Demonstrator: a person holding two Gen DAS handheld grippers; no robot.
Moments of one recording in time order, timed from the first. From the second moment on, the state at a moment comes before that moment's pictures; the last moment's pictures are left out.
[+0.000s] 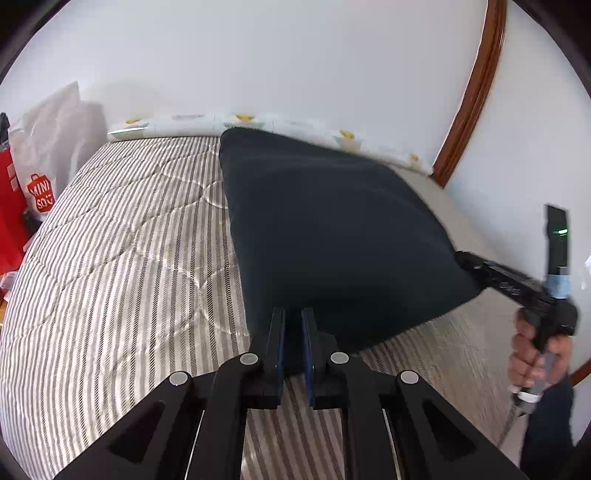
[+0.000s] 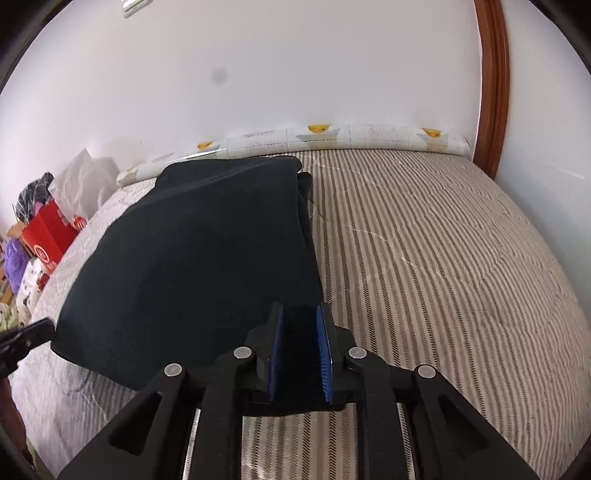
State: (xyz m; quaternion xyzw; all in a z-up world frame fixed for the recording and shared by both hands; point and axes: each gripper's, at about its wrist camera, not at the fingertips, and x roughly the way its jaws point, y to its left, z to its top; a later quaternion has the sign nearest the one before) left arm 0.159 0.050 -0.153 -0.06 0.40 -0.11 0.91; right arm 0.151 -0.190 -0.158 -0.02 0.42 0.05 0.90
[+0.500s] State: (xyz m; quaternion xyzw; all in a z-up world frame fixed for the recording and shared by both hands) left arm 0.165 0.053 -0.154 -0.06 0.40 -0.06 0.91; right arm 0.145 -0.184 -0.155 -0.03 0.43 0.04 0.90
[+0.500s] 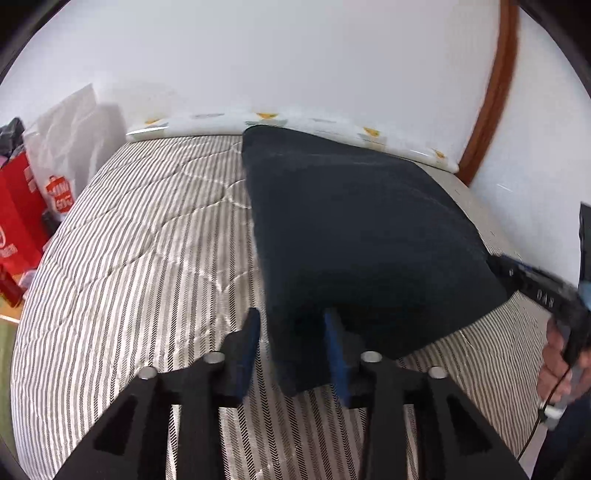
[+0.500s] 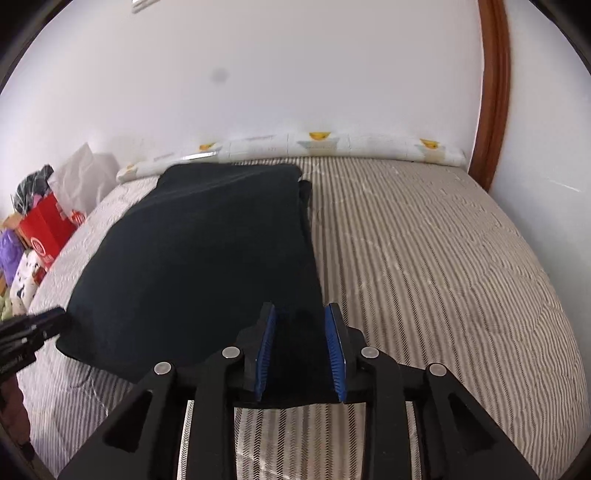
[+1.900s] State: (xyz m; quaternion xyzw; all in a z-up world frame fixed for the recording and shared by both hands) left arm 0.008 0.035 -0.052 -0.05 0.31 -0.02 0.95; right arm -0.032 -0.160 -0.028 -0.03 0.37 -0.04 0.93
